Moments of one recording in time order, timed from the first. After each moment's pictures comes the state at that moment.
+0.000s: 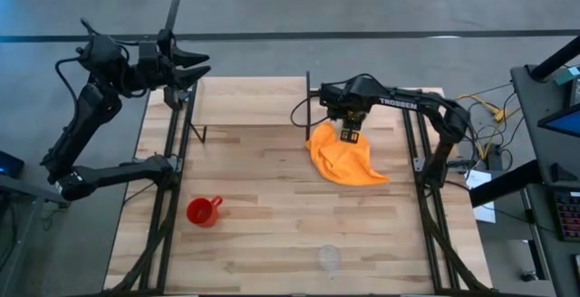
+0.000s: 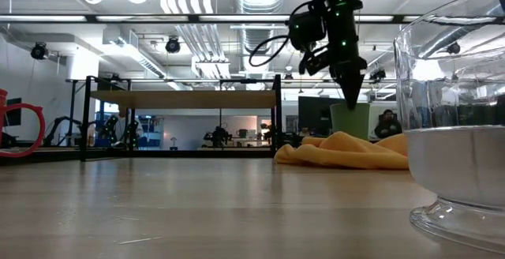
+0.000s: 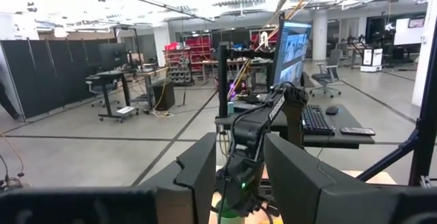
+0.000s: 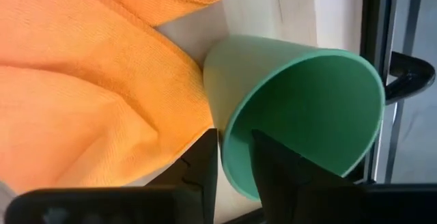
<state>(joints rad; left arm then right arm) 0.80 0.87 1.37 -0.35 0.59 0.03 -0.45 1.80 1.48 -1.29 0.24 -0.18</state>
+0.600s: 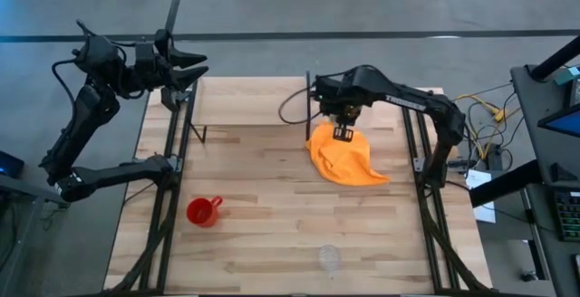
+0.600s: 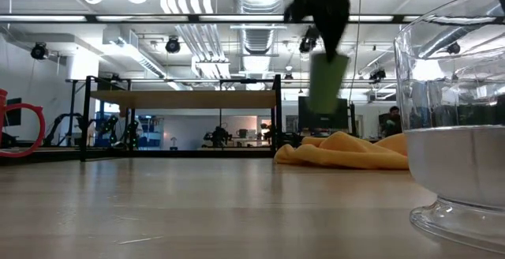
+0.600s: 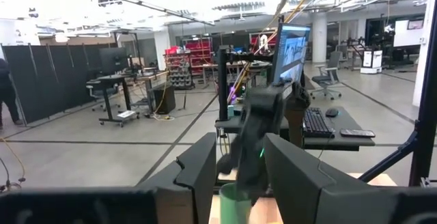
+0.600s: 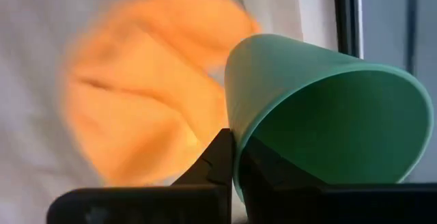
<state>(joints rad) 0.80 0.86 1.37 -0.35 0.59 0.03 -0.31 1.81 1.89 -1.52 0.14 -0.10</state>
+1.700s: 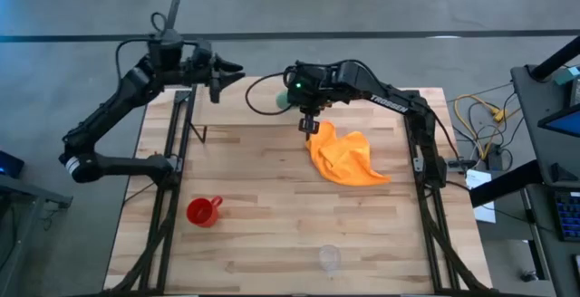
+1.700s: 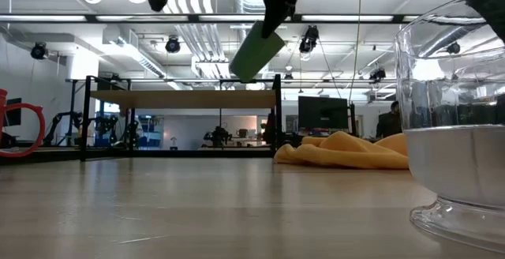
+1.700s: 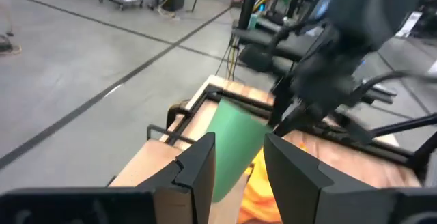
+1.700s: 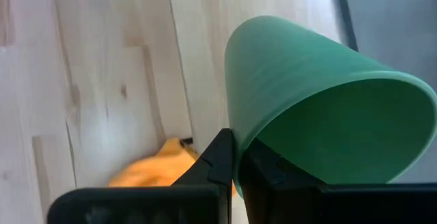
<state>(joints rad) 0.80 1.09 1.30 -0.46 0.51 -0.02 -0.26 2.04 2.35 -1.37 0.18 -0.20</state>
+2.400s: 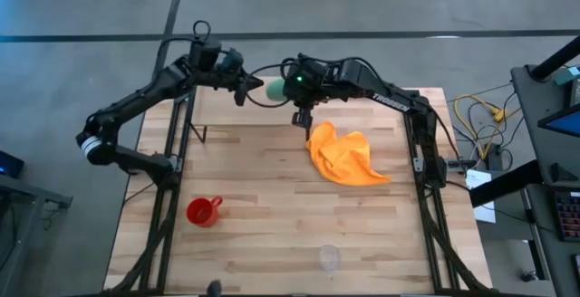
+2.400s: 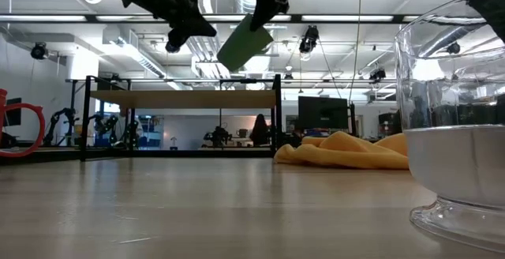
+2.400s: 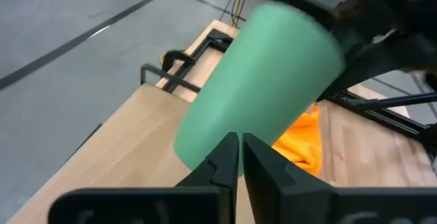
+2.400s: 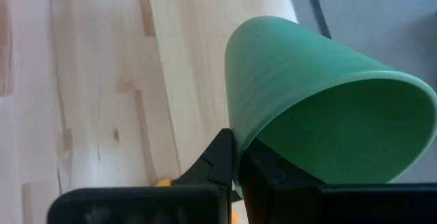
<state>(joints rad) 0.78 1.30 1.24 -0.40 0.50 -0.03 -0.27 2.04 2.36 -1.24 0.18 -0.21</state>
